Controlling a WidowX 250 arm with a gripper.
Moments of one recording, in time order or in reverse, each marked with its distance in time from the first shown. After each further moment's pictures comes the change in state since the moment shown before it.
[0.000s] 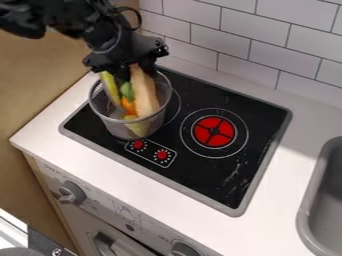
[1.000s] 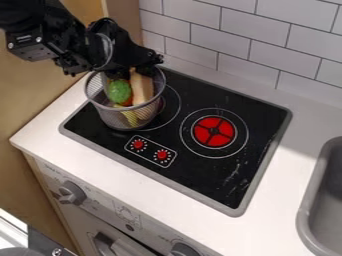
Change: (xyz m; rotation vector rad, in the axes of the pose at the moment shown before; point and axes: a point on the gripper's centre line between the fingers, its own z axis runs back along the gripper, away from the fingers) arm 0.003 0.021 -0.028 -0.093 -0.079 -0.130
